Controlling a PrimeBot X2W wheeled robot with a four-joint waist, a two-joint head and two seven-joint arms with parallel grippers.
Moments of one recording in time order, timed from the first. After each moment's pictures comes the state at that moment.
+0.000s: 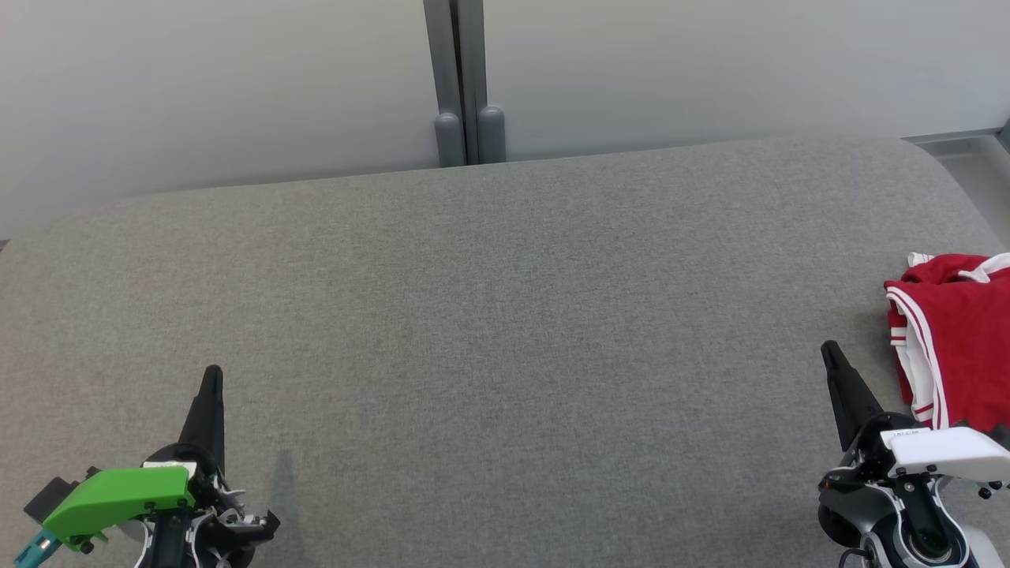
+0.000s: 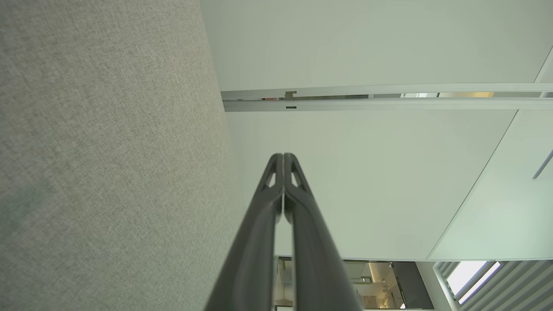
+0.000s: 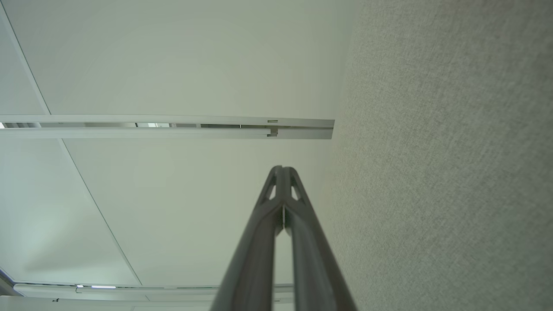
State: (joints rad) left arm -0.10 0.05 0.11 0.25 -1.61 -0.13 0.11; right arm -0.11 -0.05 -0.11 0.25 1.61 0.13 0.12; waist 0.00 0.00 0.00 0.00
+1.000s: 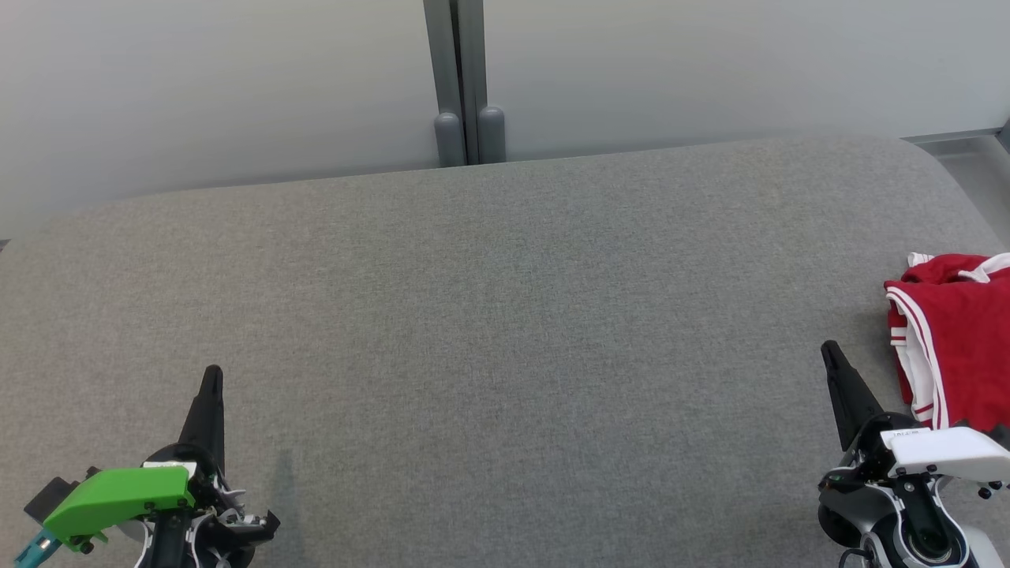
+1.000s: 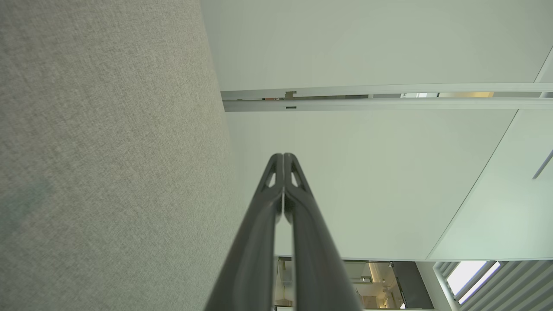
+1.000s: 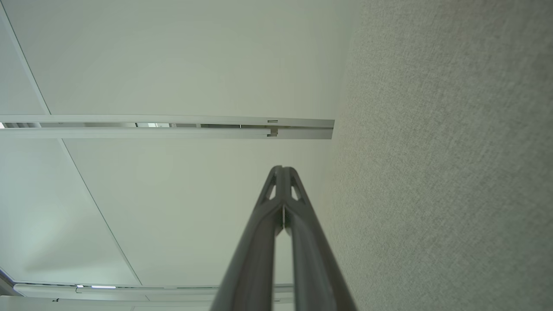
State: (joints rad) left arm -0.10 0.05 0.11 0.25 -1.61 -0.13 0.11; right arm -0.11 -0.05 -0.11 0.25 1.61 0.13 0.12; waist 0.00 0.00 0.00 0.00
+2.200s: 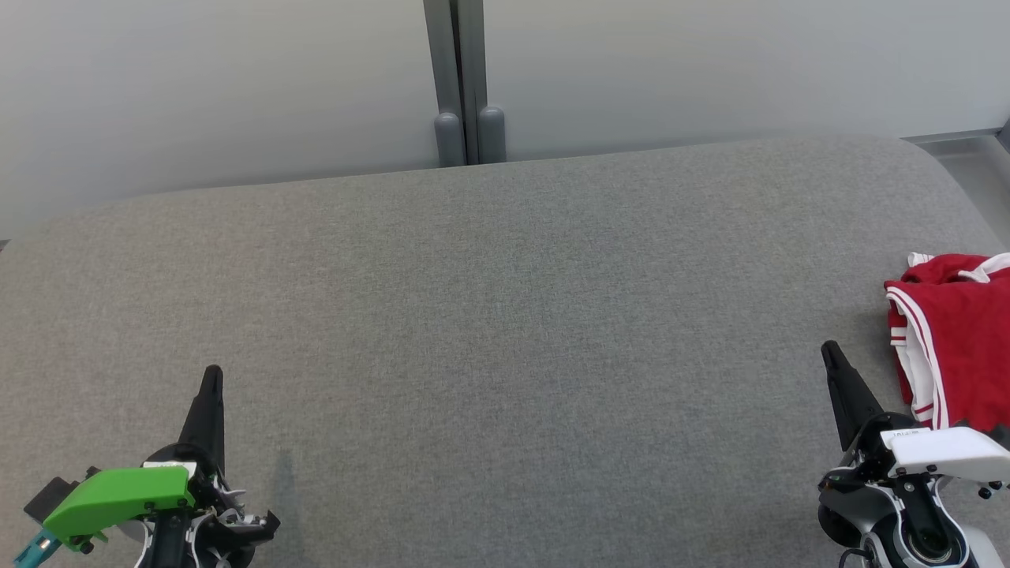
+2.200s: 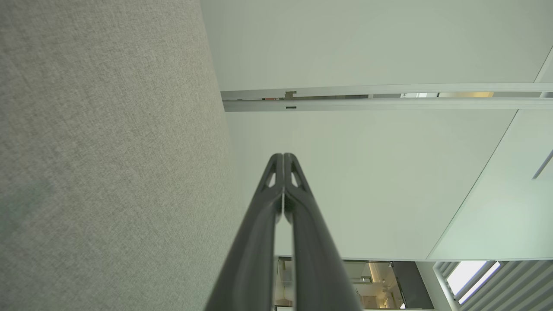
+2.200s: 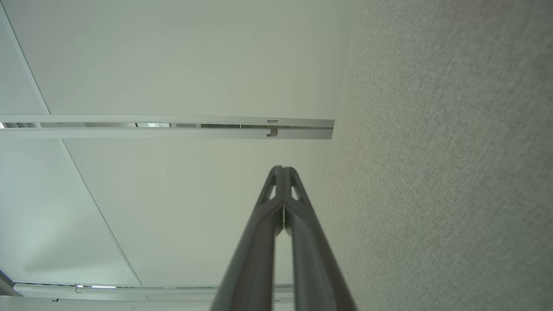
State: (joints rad) left arm -0.10 0.05 0.11 0.25 -1.61 -0.13 0.11; right arm -0.11 -0.05 -0.11 0.25 1.61 0.13 0.12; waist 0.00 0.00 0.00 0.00
